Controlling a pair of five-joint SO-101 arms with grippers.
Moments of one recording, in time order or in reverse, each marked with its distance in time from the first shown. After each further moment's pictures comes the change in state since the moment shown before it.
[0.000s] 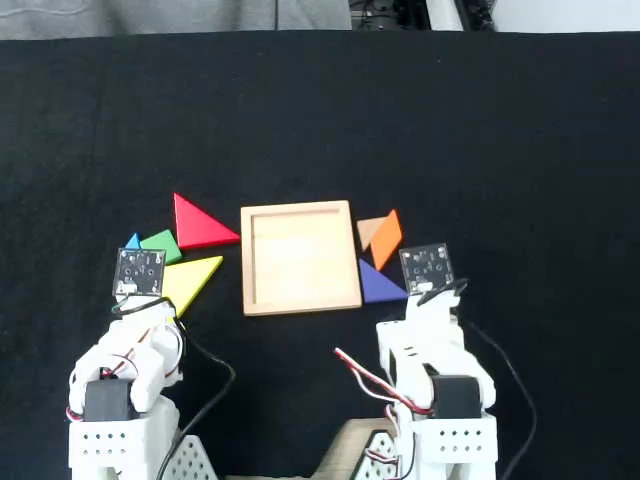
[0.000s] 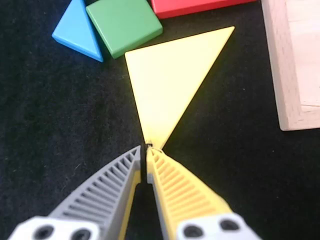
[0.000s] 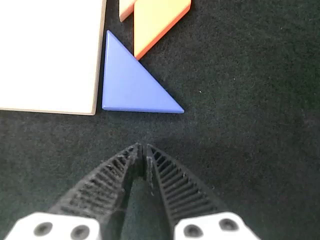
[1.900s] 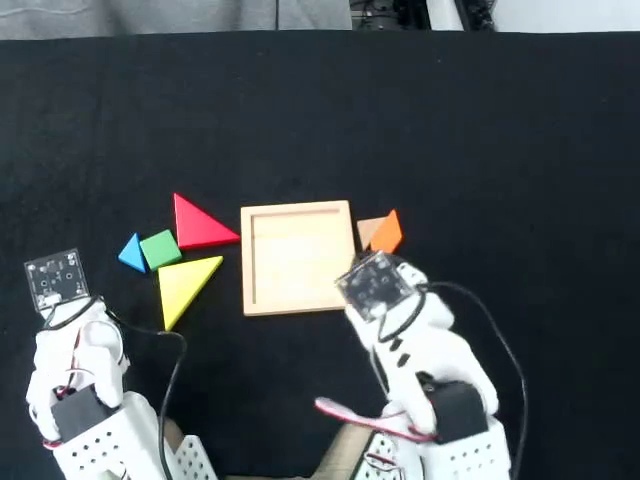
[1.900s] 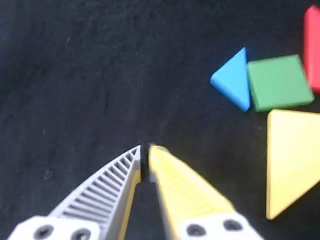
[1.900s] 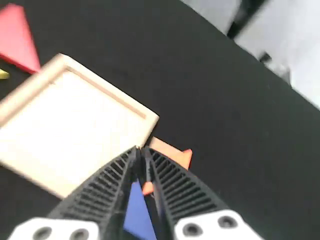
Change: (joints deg) left arm -28.9 -2.2 -1.8 -7.3 -8.9; right arm -15.9 0.0 -13.3 -15.8 21.1
